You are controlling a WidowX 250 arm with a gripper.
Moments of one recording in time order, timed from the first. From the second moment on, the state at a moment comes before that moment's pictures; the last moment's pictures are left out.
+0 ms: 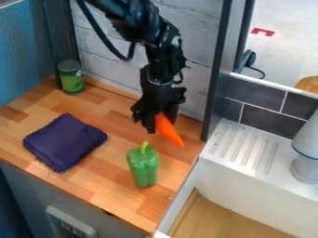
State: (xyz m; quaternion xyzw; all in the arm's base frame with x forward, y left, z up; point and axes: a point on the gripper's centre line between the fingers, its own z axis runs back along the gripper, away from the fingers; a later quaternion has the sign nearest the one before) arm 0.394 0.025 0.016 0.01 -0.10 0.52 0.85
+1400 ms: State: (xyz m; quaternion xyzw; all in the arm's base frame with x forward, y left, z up) arm 0.421 0.035 -0.013 0.03 -0.11 0.53 0.84
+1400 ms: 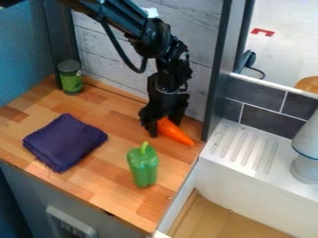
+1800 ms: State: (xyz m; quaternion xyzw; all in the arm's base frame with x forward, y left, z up) arm 0.412 0.038 -0.011 0.02 -0.09 0.55 0.83
